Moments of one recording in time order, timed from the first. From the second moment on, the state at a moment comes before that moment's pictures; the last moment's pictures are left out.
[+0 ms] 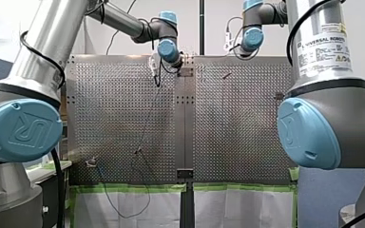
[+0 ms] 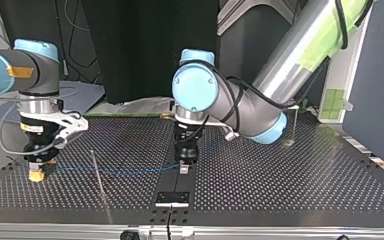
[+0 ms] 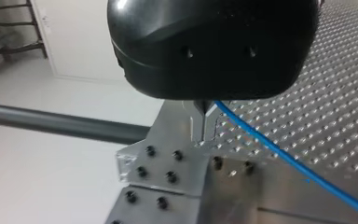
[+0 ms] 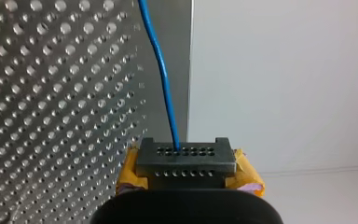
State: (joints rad) left arm -0.55 -1.92 -1.24 -3.06 -1.96 -1.75; right arm 1.91 -1.34 1.30 -0.08 1.68 1.56
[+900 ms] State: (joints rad) left arm -0.66 -2.08 -0.96 -3.11 -1.97 -1.76; right arm 1.83 -1.30 1.32 -0.08 1.68 1.56
